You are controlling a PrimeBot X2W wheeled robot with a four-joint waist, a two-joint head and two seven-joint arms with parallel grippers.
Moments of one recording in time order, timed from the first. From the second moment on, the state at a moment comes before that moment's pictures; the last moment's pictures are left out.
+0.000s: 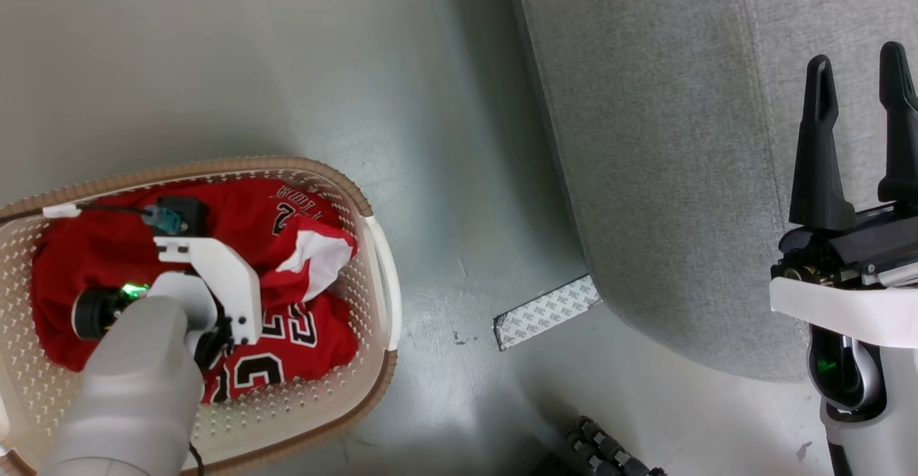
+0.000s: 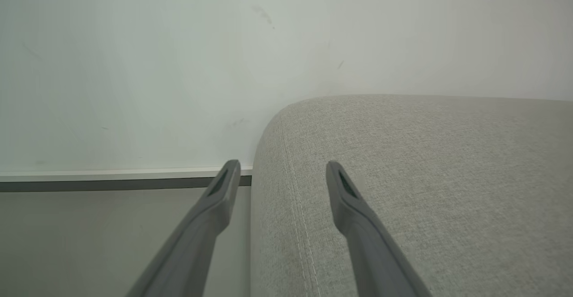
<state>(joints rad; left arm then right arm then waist) -0.92 0.23 -0.33 1.28 -0.30 -0.11 0.12 -0.45 -0.09 0.08 -0.10 0.40 0.13 -0.26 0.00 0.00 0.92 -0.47</state>
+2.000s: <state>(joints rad) -0.58 0.18 -0.66 0.73 -0.73 -0.13 -0.26 -0.24 -0.23 0.13 0.04 0.37 0.13 -0.26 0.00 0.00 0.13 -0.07</state>
